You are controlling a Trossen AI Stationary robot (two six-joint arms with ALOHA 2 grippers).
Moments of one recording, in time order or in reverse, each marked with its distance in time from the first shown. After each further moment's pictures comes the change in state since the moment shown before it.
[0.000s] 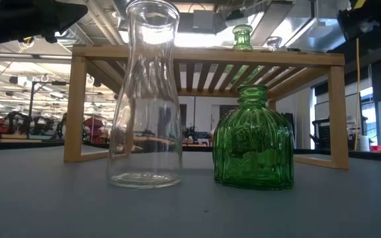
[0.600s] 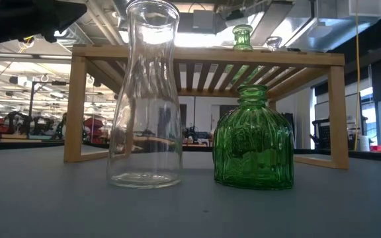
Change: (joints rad) left arm 0.000 0.000 0.000 0.013 0.000 0.000; right arm 0.275 -0.128 0.088 -0.069 0.228 0.224
